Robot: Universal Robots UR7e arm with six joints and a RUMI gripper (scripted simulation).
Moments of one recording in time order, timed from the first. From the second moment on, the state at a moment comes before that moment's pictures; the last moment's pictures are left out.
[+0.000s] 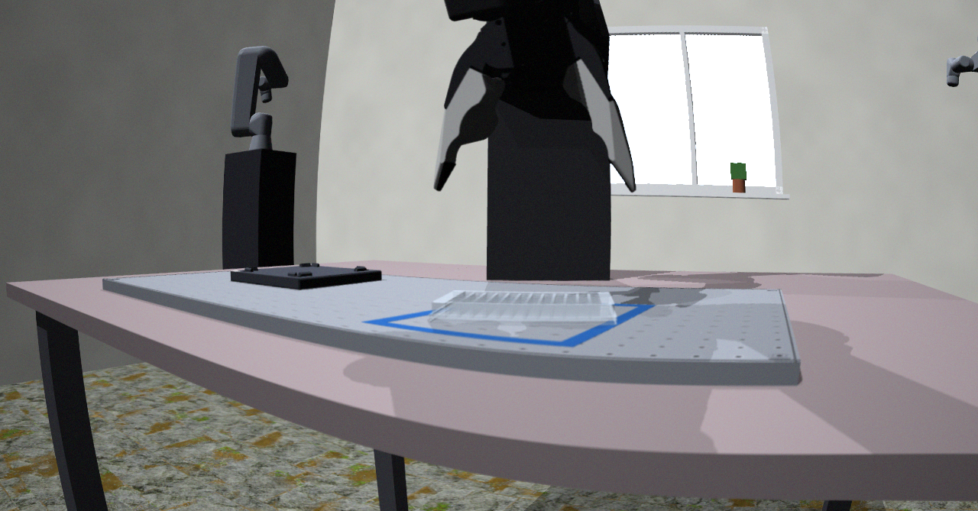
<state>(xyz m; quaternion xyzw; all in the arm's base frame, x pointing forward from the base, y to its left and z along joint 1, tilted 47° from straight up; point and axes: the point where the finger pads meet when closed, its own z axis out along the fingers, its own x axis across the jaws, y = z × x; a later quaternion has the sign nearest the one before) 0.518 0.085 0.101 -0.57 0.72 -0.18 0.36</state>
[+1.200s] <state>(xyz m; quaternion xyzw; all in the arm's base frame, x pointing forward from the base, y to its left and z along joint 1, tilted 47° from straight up) 0.519 0.085 0.101 -0.82 0.41 -0.31 0.25</state>
